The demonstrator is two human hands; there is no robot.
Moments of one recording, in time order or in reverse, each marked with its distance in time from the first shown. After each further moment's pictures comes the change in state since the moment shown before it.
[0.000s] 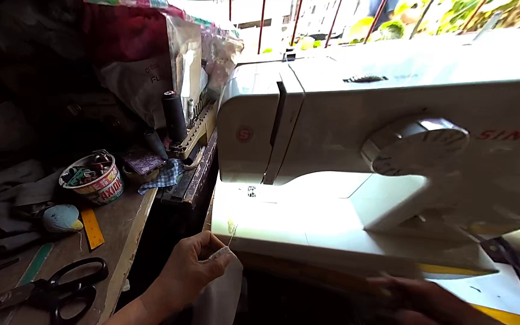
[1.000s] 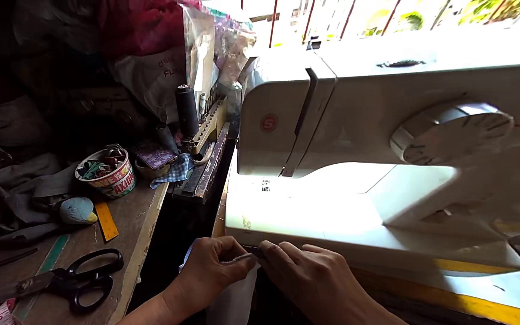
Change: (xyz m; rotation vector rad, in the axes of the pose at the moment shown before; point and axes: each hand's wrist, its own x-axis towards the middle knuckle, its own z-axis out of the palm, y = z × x) left_hand -0.005 0.002 0.007 0.007 -0.034 0.060; right_hand 0.108 -0.023 0.122 -0.772 0.436 -0.766
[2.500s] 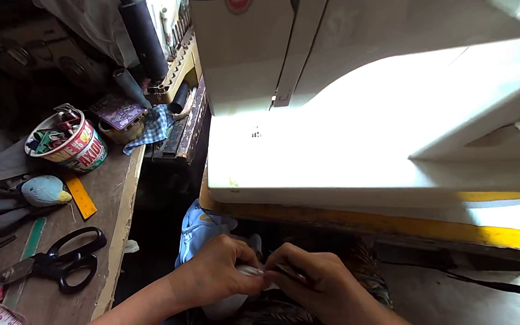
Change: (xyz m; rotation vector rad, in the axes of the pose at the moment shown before) left_hand -0.007 -0.021 0.022 0.104 -0.503 -0.189; right_hand -0.079 -0.026 -0.001 0.955 -0.216 0.482
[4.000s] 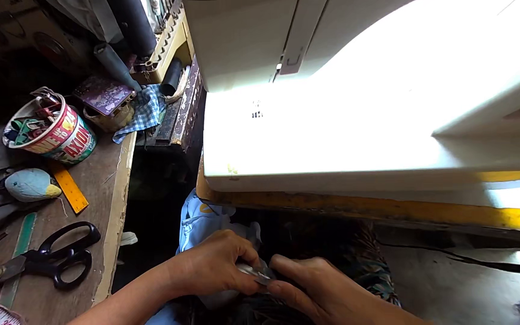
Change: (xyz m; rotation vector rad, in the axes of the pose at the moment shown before) left_hand 0.007 -0.002 -0.009 0.045 -0.228 -0.043; right_hand -0.020 0.008 0.005 -0.177 -0.198 0.024
